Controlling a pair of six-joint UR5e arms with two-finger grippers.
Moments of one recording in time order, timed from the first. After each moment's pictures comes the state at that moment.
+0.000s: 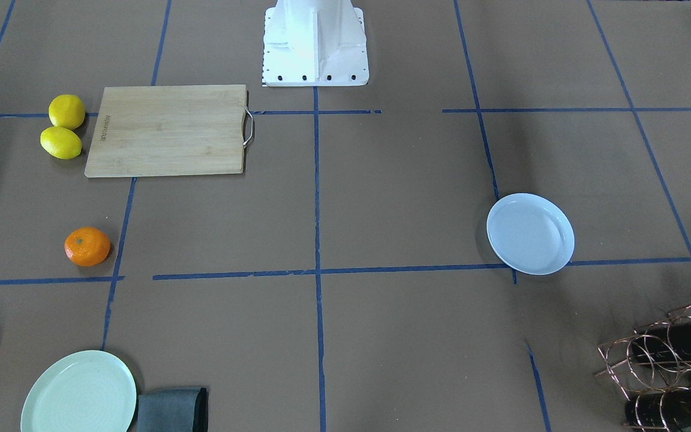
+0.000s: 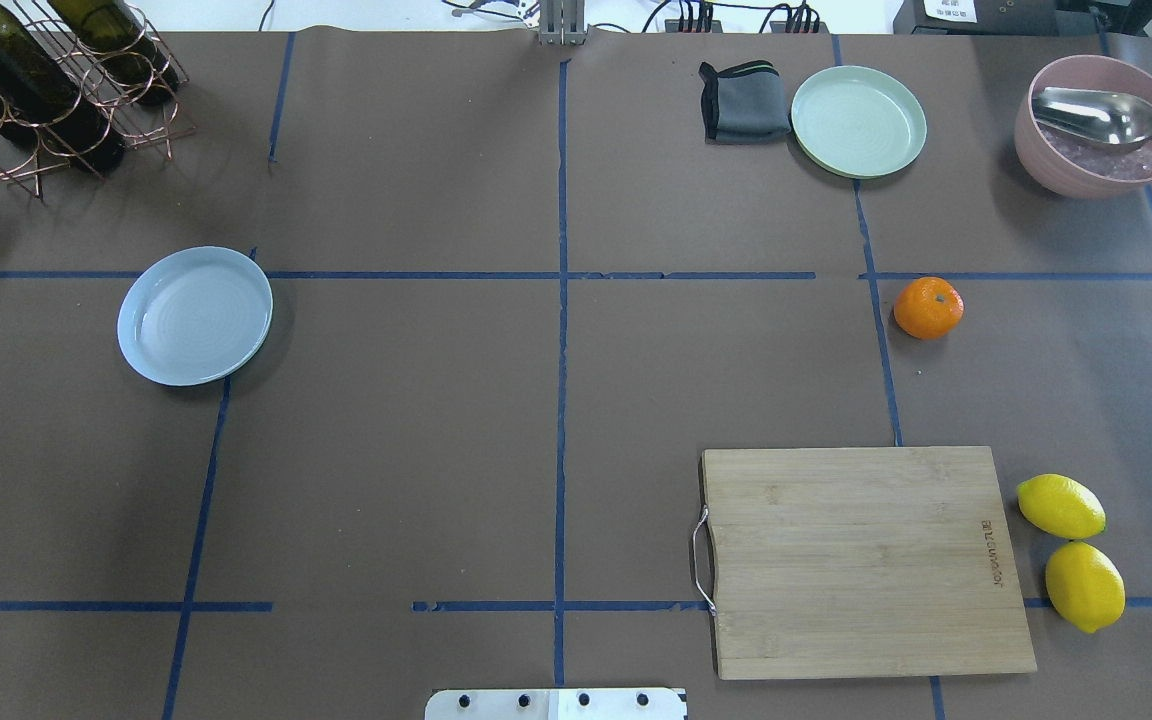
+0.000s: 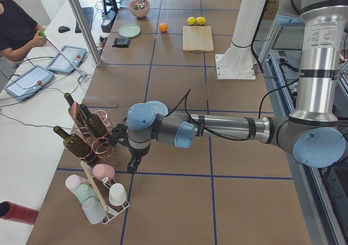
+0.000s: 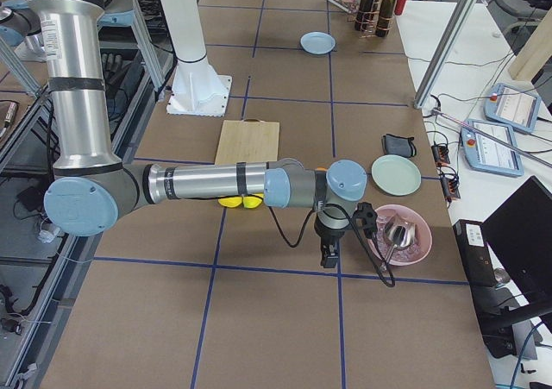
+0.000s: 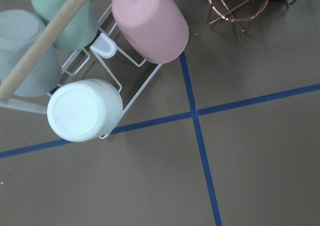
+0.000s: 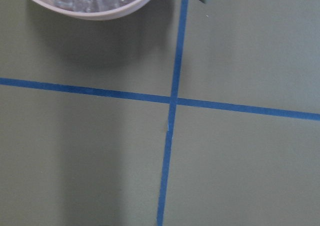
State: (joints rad) left arm -1.59 -1.58 -1.63 -1.79 -2.31 0.11; right arm 1.50 -1.50 1.64 -1.66 2.30 -0.06
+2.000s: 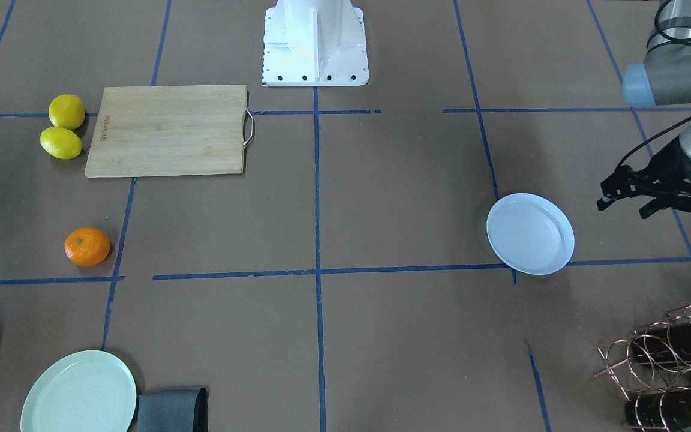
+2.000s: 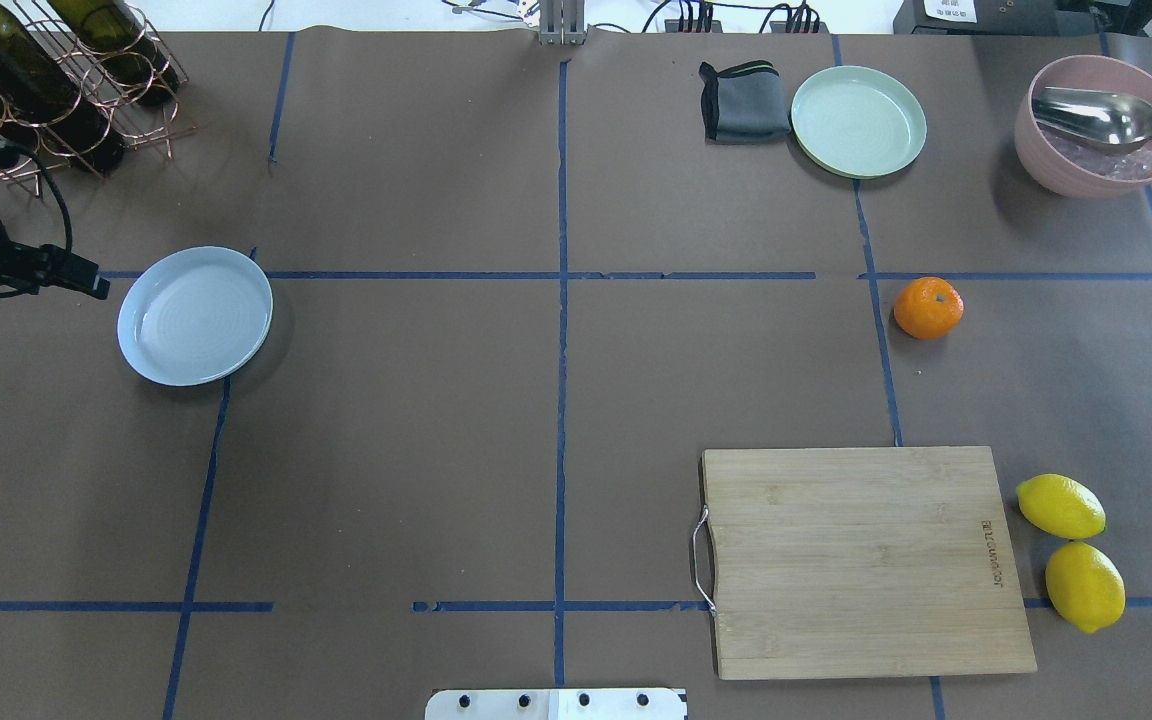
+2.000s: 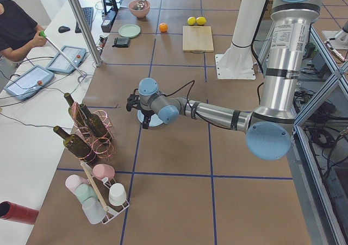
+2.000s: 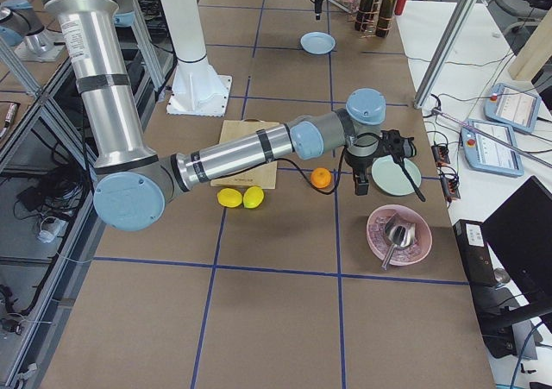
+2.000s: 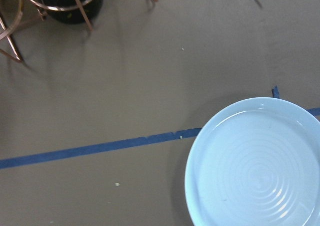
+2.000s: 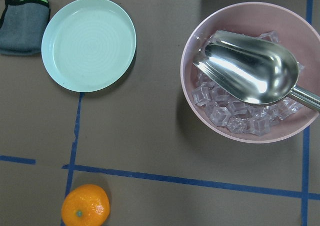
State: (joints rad) left arm -1.02 -1.68 -1.59 -2.18 -2.22 -0.77; right arm 1.42 -1.34 1.70 -1.51 2.40 0.32
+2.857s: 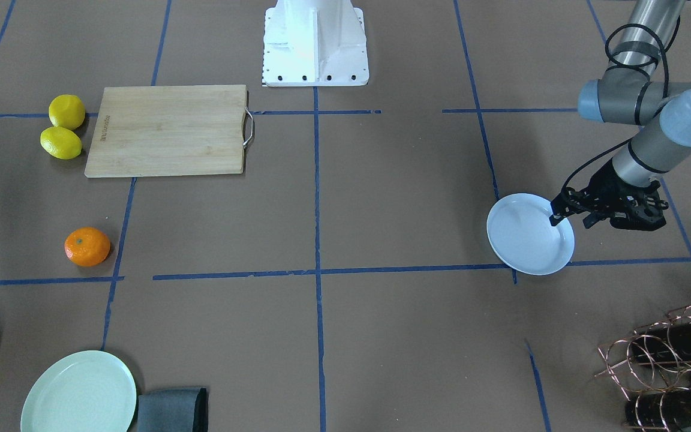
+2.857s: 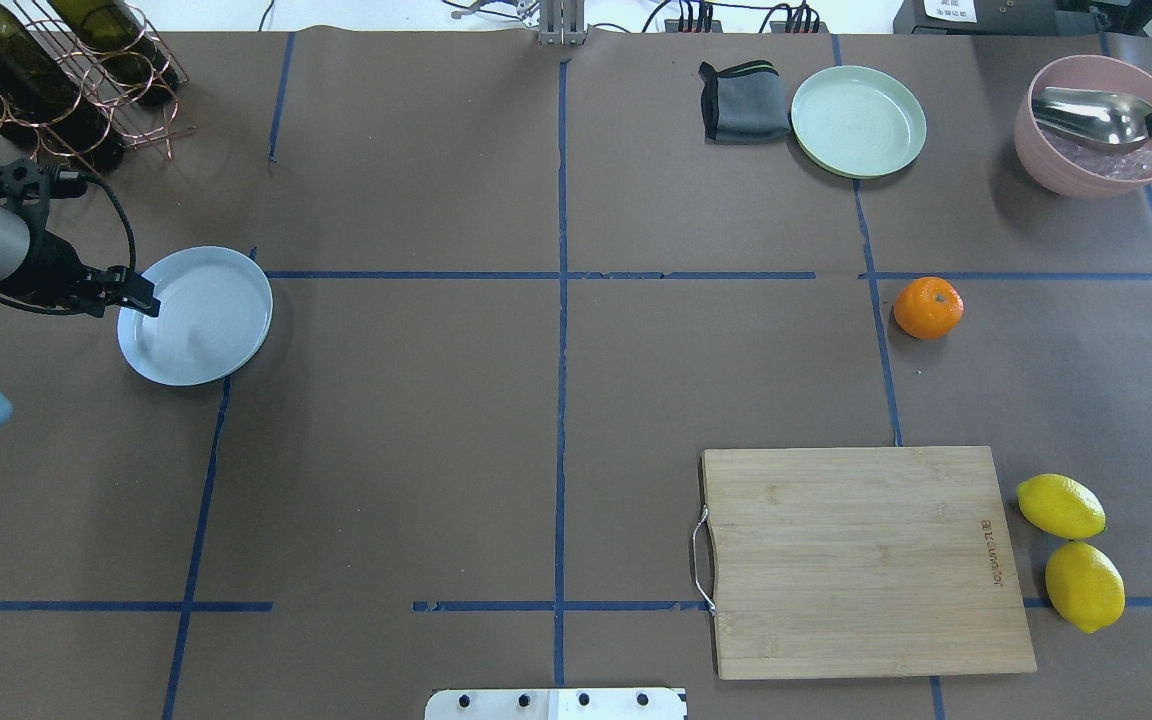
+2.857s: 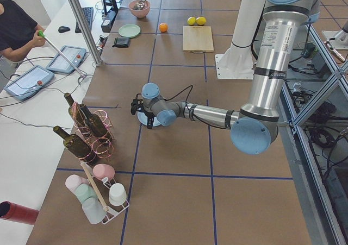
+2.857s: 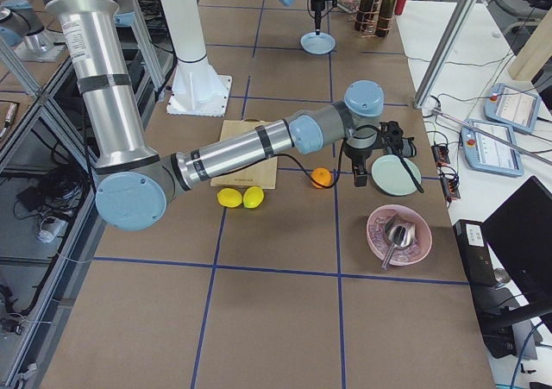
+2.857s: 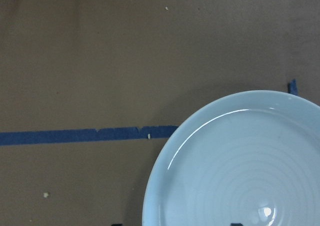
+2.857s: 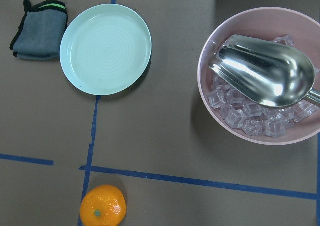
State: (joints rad) left arm -0.96 -1.74 -1.46 -2.24 -2.19 -0.86; right arm 1.42 -1.34 1.73 -1.51 2.42 0.35
